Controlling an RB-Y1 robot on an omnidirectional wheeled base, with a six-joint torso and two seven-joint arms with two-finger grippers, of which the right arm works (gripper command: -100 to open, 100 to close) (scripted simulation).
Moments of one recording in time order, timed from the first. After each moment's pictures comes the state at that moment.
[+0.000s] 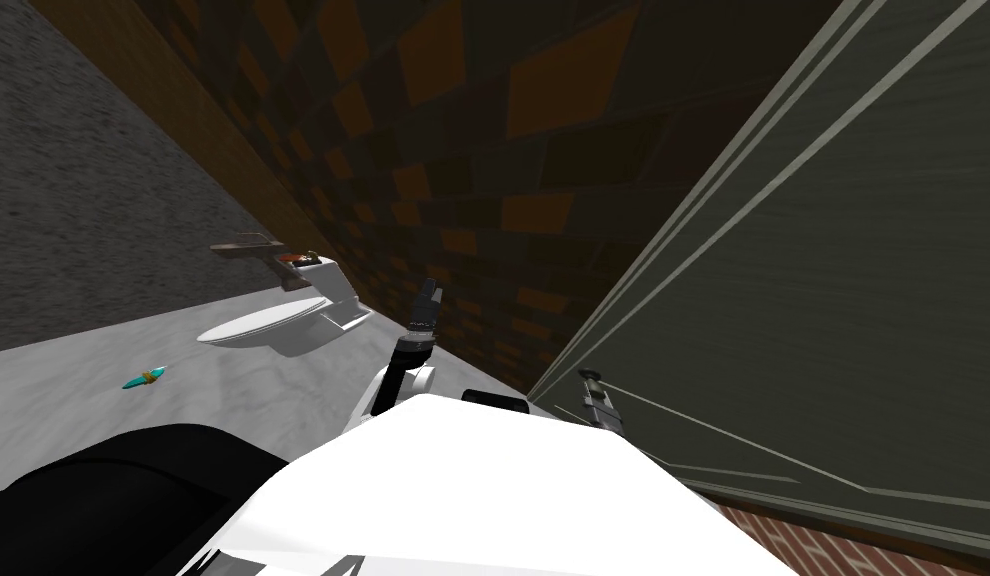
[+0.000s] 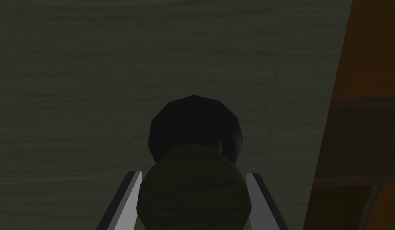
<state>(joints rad) 0.43 -0.15 -0.22 -1.05 0.03 -0.89 1.22</state>
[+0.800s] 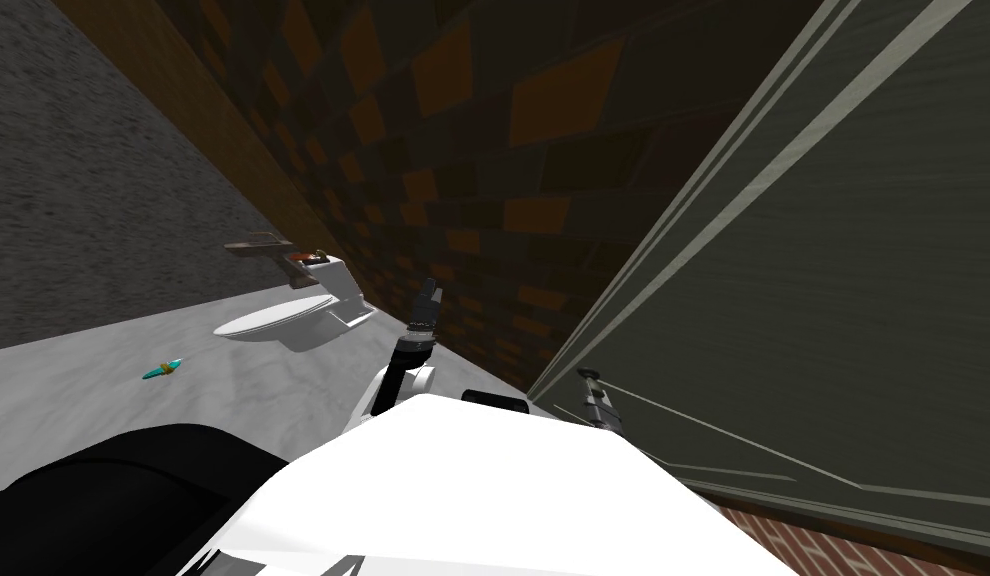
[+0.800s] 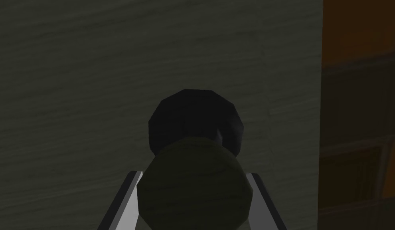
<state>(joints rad) 0.43 -0.17 -0.20 -1.05 0.00 -0.90 1.07</state>
